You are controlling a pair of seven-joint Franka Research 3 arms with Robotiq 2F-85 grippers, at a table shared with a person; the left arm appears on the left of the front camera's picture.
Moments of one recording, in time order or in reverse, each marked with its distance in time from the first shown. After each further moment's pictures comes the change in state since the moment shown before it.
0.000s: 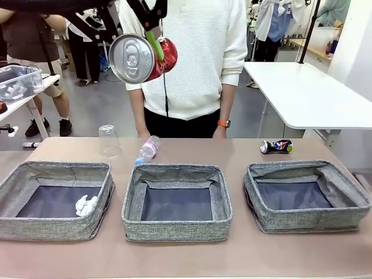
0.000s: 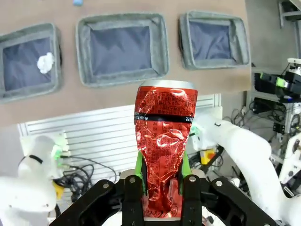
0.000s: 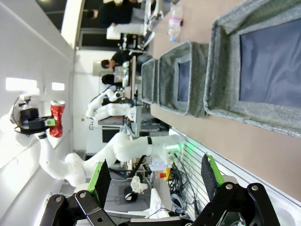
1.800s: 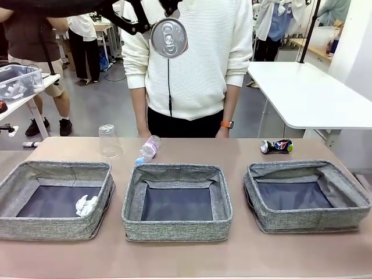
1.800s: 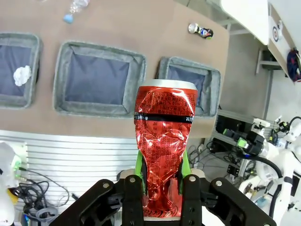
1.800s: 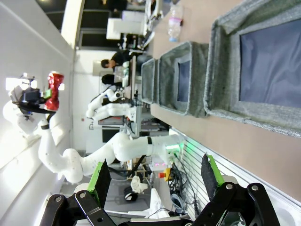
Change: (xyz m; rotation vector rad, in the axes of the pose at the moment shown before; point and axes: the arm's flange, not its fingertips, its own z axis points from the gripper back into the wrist) left arm 0.072 0.006 -0.016 -0.140 -0.134 0.264; right arm 0.000 0.000 0.000 0.000 0.000 0.000
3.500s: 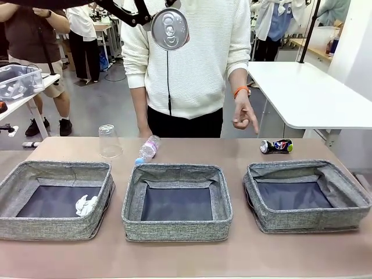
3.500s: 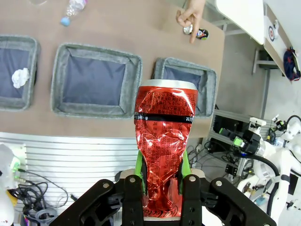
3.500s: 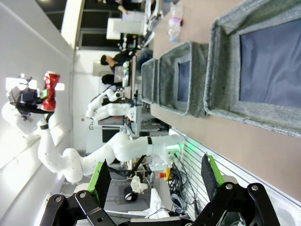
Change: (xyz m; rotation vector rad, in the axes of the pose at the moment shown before) left arm 0.000 -0.004 0.007 -0.014 -0.005 -0.006; right arm 0.000 0.000 0.000 0.000 0.000 0.000
